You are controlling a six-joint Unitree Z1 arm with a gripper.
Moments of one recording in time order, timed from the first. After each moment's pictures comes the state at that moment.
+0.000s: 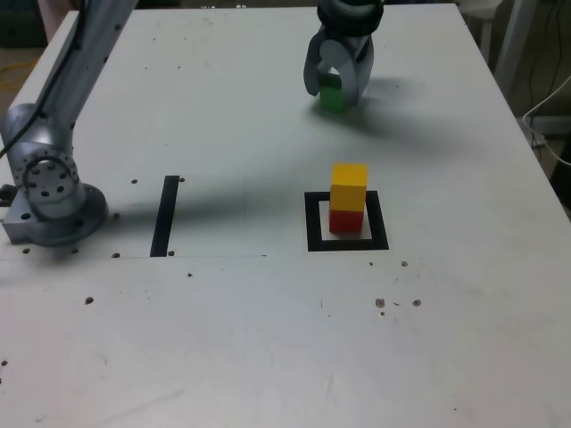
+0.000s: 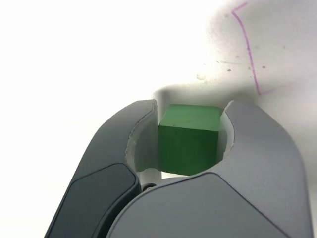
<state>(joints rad) 0.48 2.26 -1.84 1.18 0.27 0.88</state>
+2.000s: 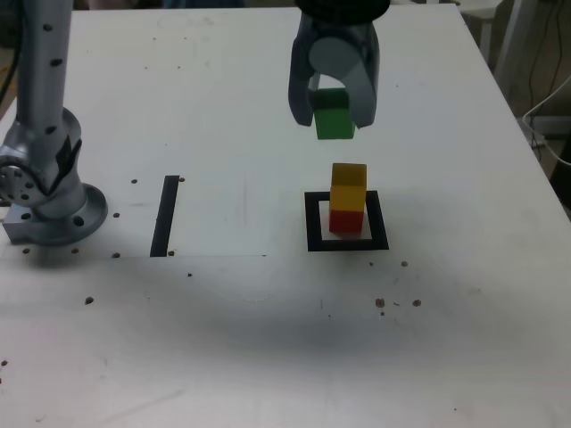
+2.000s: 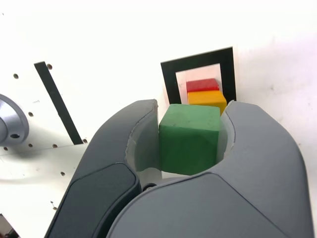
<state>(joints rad) -0.11 1.95 -1.84 1.56 0.16 0.04</state>
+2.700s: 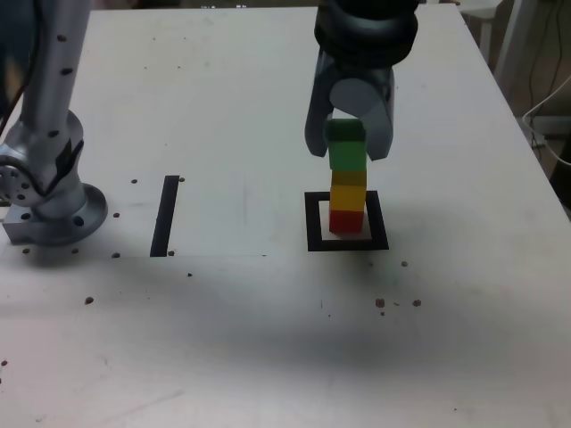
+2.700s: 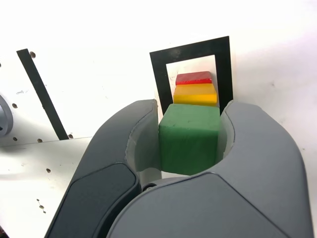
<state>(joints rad) -0.16 2.05 -1.88 1.56 0.17 -0.03</state>
